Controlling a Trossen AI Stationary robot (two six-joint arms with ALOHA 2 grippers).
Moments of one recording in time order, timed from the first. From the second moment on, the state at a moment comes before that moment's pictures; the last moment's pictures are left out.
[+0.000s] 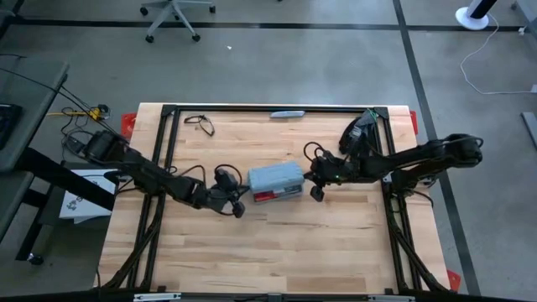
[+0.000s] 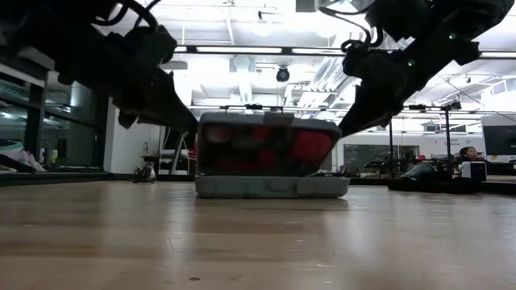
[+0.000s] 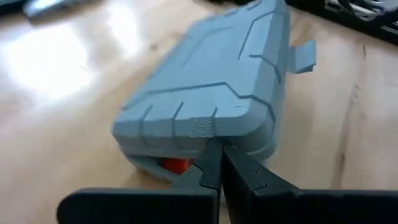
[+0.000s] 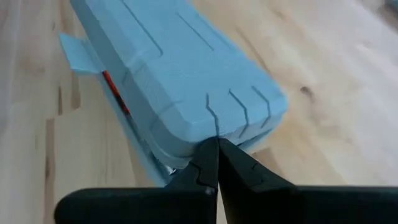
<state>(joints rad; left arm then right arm) -0.33 1.46 0.54 0.31 -0.71 -0.60 0.05 1.31 0.58 0.04 0.22 0.31</state>
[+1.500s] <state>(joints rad) 0.38 1.51 0.55 0.47 -0.35 -0.26 -0.58 1.51 0.64 0.40 -0.05 0.16</state>
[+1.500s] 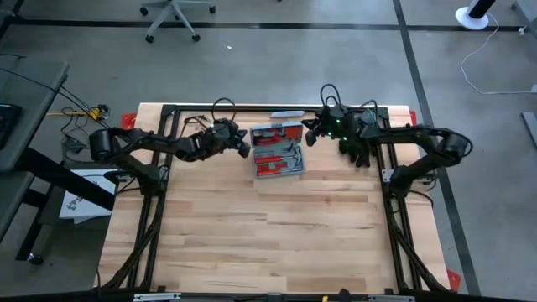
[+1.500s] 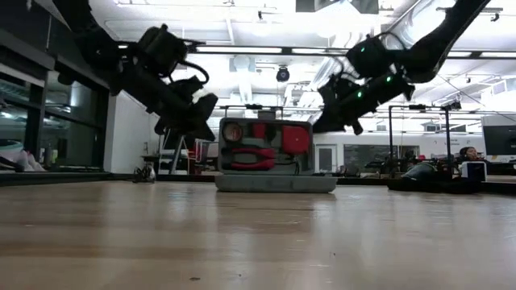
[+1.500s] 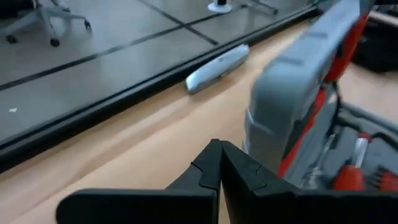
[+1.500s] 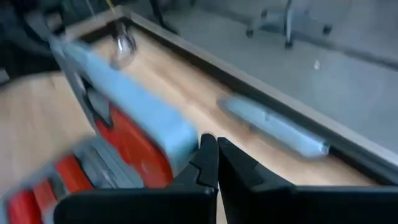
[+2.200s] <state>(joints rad) 0.40 1.64 0.54 0.46 -0.32 -0.26 -0.58 1.52 0.73 0.29 -0.04 0.09</state>
